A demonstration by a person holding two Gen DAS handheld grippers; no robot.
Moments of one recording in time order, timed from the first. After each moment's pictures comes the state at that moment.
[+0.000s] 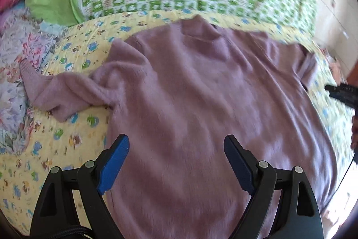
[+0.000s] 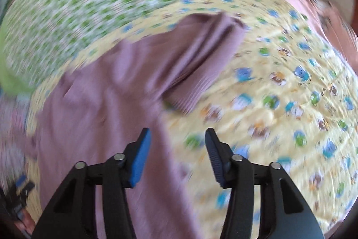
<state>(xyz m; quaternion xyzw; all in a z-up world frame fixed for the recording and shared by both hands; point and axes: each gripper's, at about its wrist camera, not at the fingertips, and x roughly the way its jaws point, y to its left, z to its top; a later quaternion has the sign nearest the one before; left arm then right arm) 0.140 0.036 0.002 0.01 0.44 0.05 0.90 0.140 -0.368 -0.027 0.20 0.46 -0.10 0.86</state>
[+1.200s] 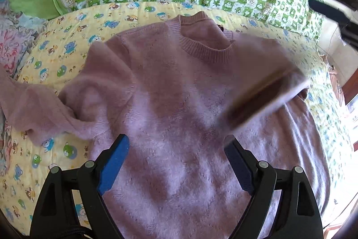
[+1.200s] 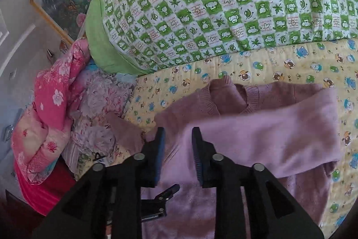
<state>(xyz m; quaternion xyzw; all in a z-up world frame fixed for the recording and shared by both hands) 0.212 0.049 -0.019 -0.05 0.48 0.00 0.87 0.260 -0.165 0.086 0.21 0.43 0.25 0.84</state>
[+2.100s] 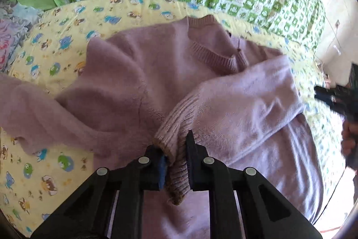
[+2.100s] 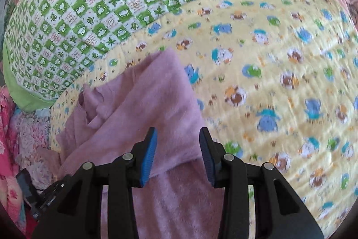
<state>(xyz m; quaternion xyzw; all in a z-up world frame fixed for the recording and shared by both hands) 0.243 0.075 -0.035 -0.09 0.49 -0.02 0.87 0.233 -0.340 -0.019 0.24 0.48 -0.01 0.84</state>
